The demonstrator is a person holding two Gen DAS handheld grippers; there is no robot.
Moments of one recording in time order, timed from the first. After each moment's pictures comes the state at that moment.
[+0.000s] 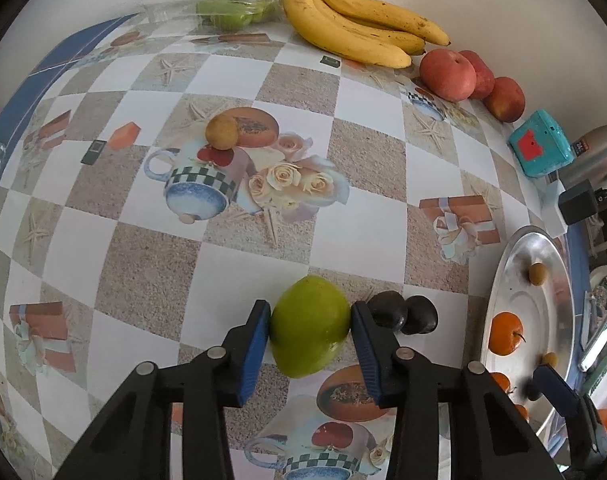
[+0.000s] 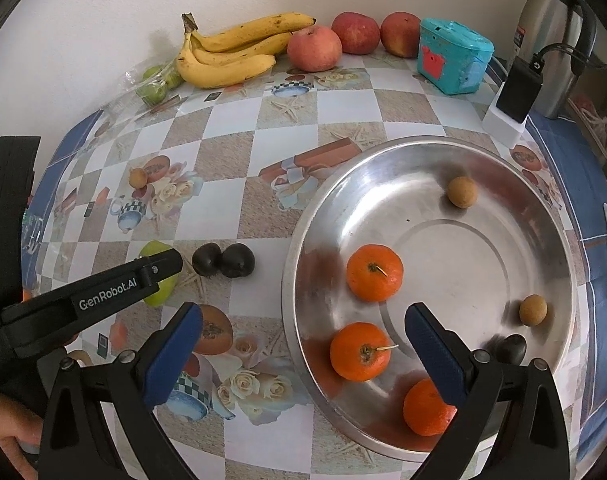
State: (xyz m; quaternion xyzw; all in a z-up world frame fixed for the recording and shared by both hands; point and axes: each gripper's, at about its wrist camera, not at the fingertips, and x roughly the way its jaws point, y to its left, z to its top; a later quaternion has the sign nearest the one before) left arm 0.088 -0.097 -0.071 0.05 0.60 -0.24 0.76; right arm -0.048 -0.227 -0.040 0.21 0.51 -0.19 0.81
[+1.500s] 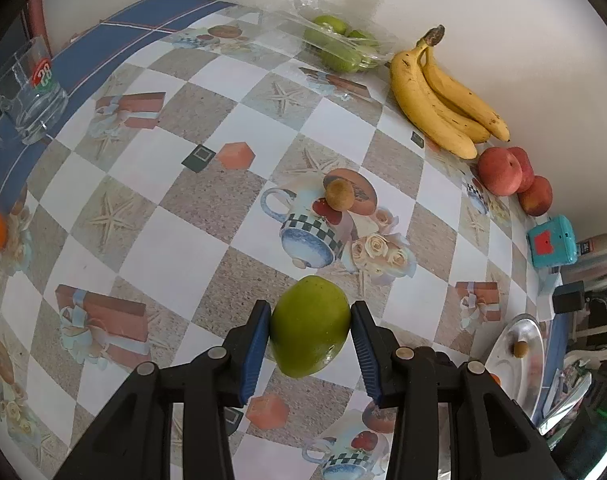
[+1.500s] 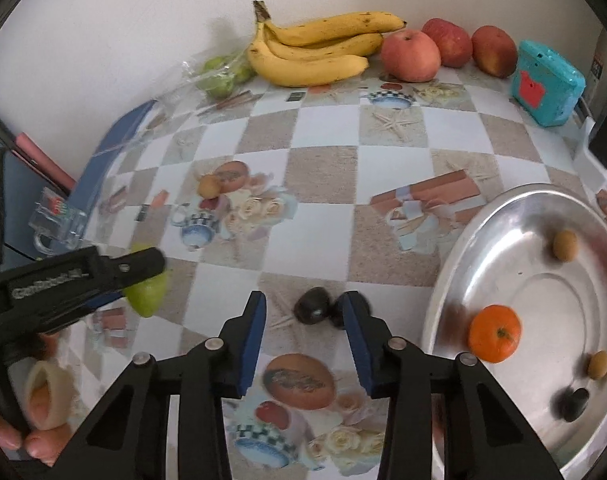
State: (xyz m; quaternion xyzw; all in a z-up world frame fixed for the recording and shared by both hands) left arm 0.134 -0.024 -0.037 -0.06 0.61 -0.16 0.77; right arm 0.015 -0.197 -0.047 0.22 0.51 -0.10 0.83
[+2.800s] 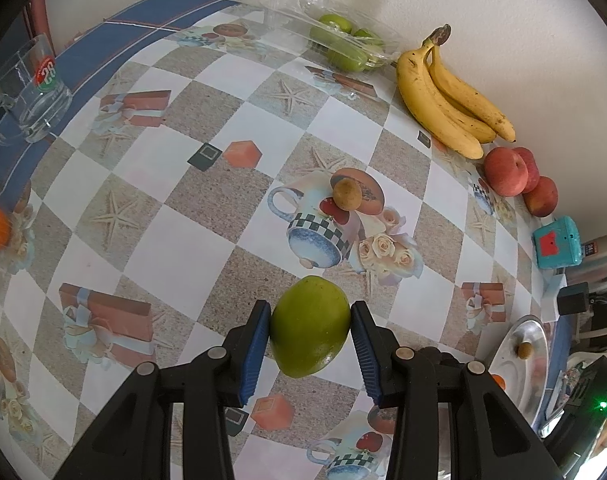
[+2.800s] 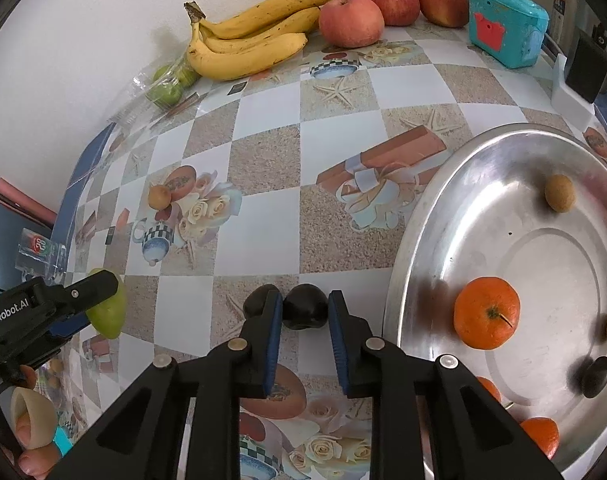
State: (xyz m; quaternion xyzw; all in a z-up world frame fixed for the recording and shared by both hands) left arm 0.134 -0.024 -0.038 -0.06 0.61 -0.15 0.78; right arm 0.007 -0.221 -0.070 0.29 0.51 -0.14 0.80
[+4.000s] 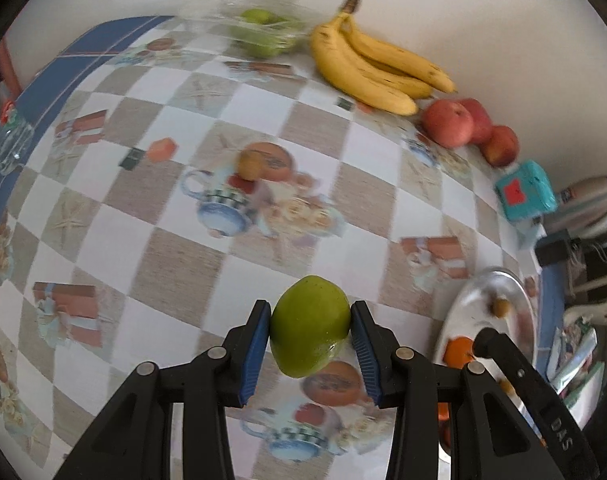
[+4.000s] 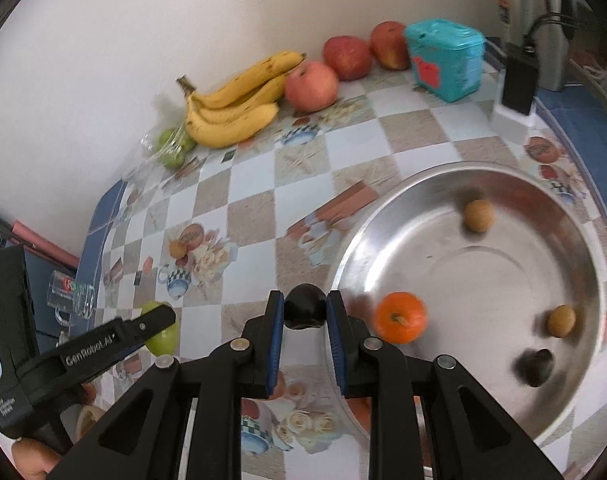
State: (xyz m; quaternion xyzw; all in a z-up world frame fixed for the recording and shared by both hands) left arm 0.090 -0.085 -0.019 0.00 0.60 -0.22 0.77; right arm -0.048 -0.266 -0.015 0.33 0.44 -0.17 0.82
